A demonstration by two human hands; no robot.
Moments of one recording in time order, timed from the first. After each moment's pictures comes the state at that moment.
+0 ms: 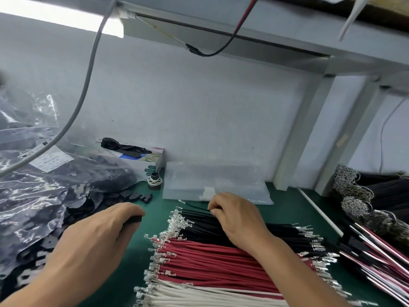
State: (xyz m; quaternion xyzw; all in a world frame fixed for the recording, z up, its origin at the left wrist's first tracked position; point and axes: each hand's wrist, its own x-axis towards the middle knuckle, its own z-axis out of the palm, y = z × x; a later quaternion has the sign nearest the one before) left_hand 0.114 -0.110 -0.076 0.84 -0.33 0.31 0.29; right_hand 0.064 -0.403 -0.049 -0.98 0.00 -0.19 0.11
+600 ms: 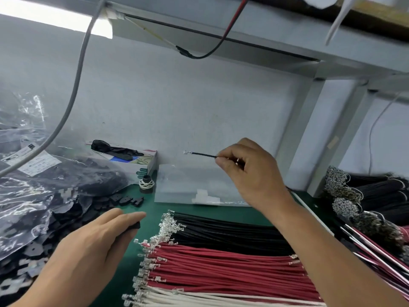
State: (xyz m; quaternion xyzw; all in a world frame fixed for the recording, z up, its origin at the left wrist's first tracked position) left_hand 0.097 -0.115 -0.065 0.84 -0.35 0.25 0.33; right_hand 0.048 -0.400 0.052 -0.91 -0.04 -0.37 0.20
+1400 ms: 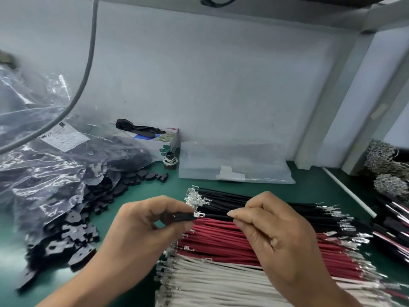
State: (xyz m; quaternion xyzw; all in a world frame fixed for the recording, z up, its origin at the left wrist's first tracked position) left_hand 0.068 -0.138 -0.065 0.77 -0.31 0.08 0.55; right_hand -0.029 -0.361 -0.049 -0.89 -0.11 -0.41 0.19
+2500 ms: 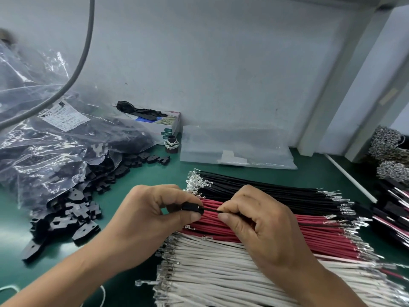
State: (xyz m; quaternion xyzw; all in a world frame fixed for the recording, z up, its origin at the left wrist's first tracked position) left_hand 0.061 -0.139 -0.060 0.75 -0.36 0.00 0.55; right_hand -0.029 -0.350 -0.057 -0.92 -0.11 -0.30 0.25
